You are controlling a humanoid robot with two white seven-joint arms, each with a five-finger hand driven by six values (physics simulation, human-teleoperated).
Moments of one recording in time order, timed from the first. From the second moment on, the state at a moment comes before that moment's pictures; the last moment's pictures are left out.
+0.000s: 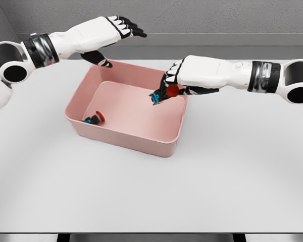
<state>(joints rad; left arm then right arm) -0.98 0.55 -0.77 -1.20 -0.42 -0.61 -0.24 -1.09 -0.78 1.16 -1.49 0.18 -0.61 0.21</state>
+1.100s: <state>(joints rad) -0.79 0.88 -0.68 -1.16 -0.31 -0.61 -0.24 -0.98 -1.08 1.11 -1.40 0.08 -0.61 0.21</state>
